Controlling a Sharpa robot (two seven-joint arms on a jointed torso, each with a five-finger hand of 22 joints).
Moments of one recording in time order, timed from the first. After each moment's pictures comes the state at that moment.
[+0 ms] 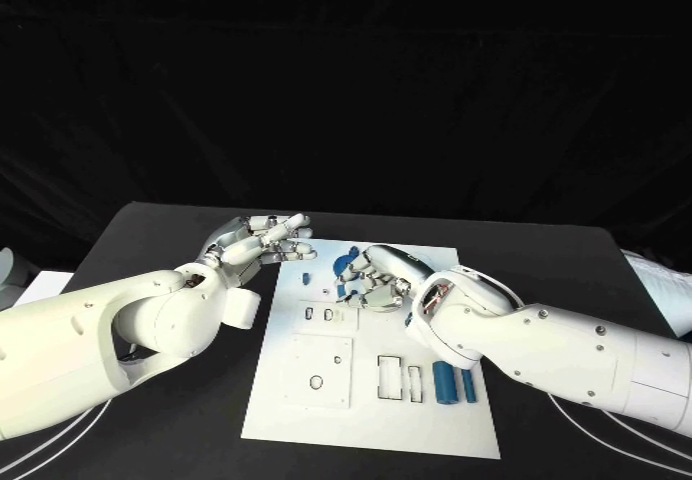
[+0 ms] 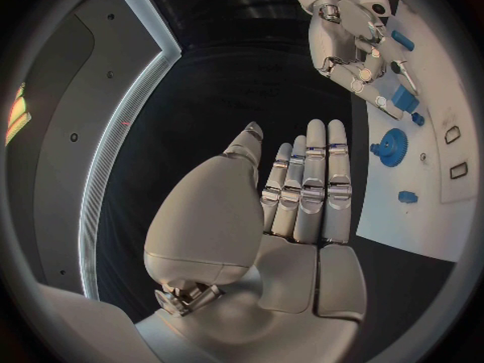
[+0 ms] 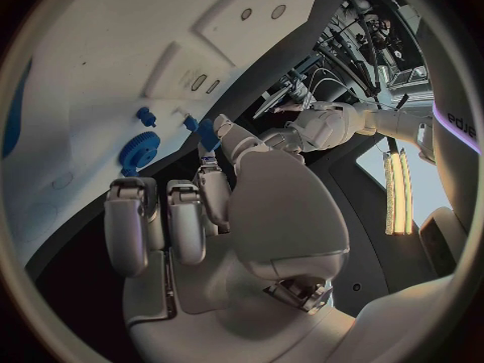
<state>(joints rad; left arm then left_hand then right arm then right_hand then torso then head) 1.20 -0.97 -0.03 1.70 0.07 -0.30 0.39 1.42 -0.05 0.05 0.18 0.14 1.02 0.20 0.08 0.07 1.14 0.14 0.08 0.07 1.24 0.08 0.17 0.24 0.18 1.09 0.19 0.24 0.09 1.09 -0.63 0.03 1.52 -1.33 -0.39 -0.08 1.35 -0.05 0.30 0.03 0.12 1.15 0.10 0.11 0.09 1.46 0.01 1.22 1.31 1.47 -0.06 1.56 1.31 0.05 1.47 0.05 1.49 1.31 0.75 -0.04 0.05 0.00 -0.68</state>
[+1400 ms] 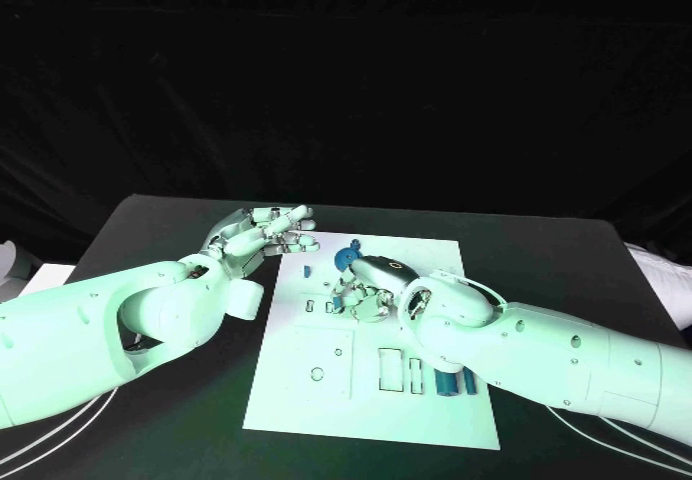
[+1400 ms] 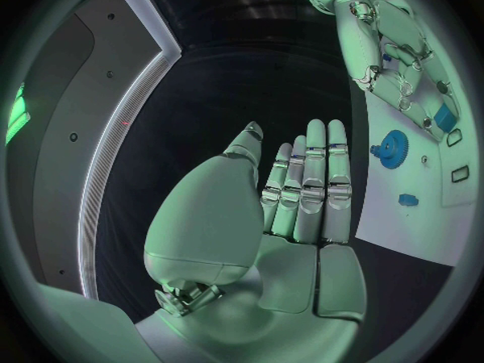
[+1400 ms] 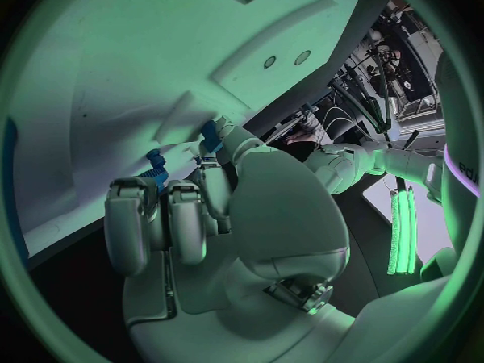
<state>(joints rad) 1.20 -0.96 -0.03 1.69 0.07 -0.30 0.39 1.42 -0.05 0.05 0.17 0.14 1.02 0.20 0.08 0.07 1.14 0.14 0.08 0.07 1.24 0.08 0.17 0.24 0.18 1.09 0.19 0.24 0.09 1.06 -0.57 0.03 1.49 -1.53 -0.31 -0.21 1.33 -0.06 0.29 0.03 0.12 1.15 0.10 0.08 0.10 1.43 0.01 1.14 1.37 1.47 -0.06 1.55 1.31 0.05 1.47 0.05 1.48 1.31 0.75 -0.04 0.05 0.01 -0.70</state>
